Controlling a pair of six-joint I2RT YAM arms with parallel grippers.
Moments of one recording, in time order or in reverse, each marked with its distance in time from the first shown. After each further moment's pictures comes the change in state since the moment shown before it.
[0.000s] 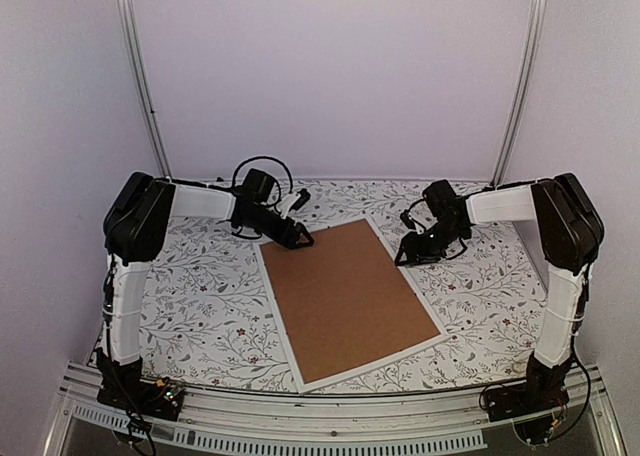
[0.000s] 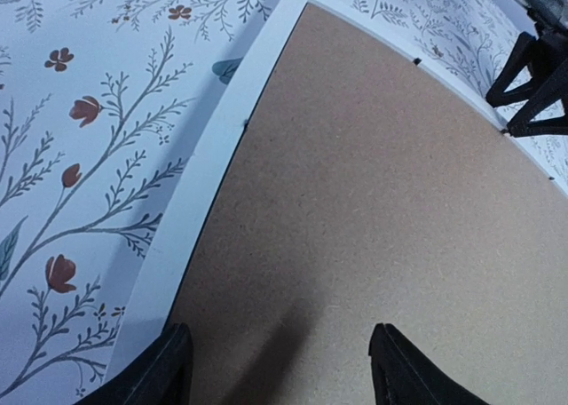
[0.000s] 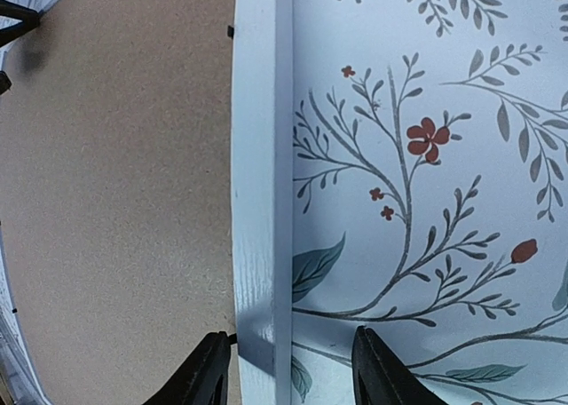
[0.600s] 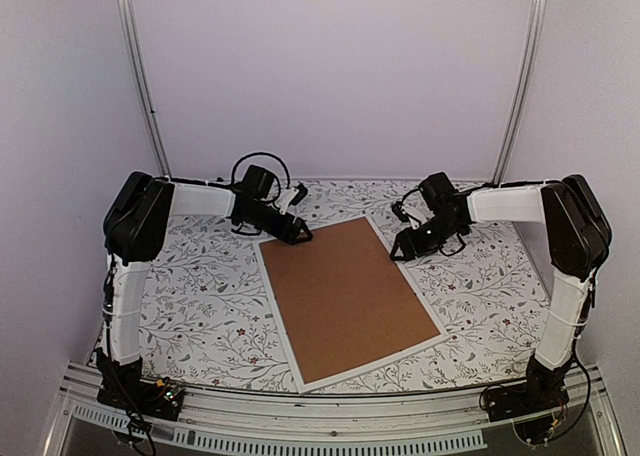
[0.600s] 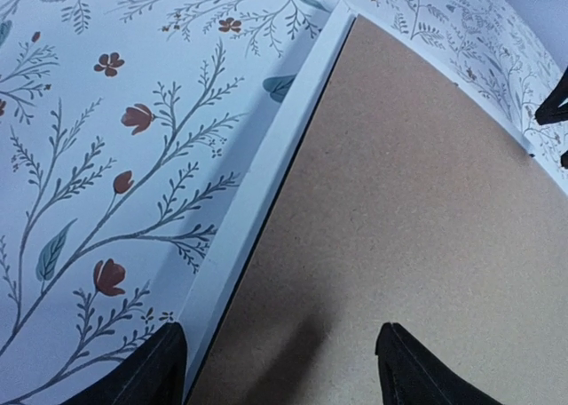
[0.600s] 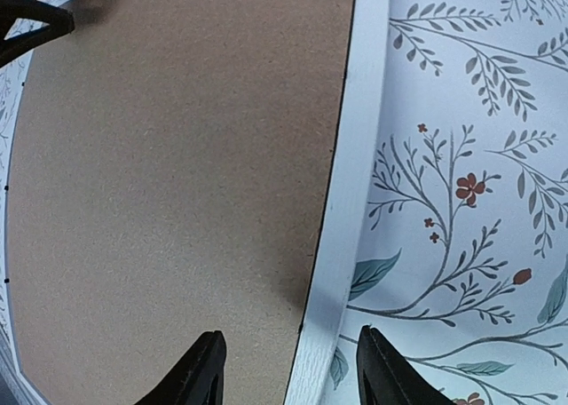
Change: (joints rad) left arm 0.004 0.002 0.028 -0.006 -0.082 -0.036; right arm 0.047 -0.068 0.003 0.003 0.028 -0.122
